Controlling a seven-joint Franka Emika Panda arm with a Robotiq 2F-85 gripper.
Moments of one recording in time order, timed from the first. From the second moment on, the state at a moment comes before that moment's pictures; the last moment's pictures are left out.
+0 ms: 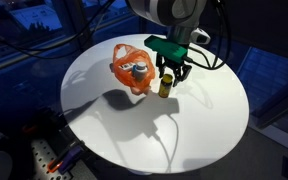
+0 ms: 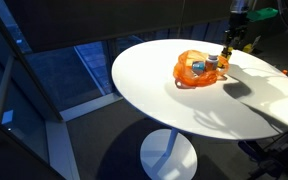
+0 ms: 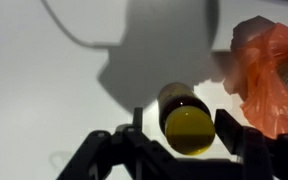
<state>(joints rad) -0.20 0.57 -0.11 -1.80 -0.03 2.24 -0.12</state>
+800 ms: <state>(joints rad) -0.16 0.53 -0.11 -1.81 -0.03 2.27 -0.12</state>
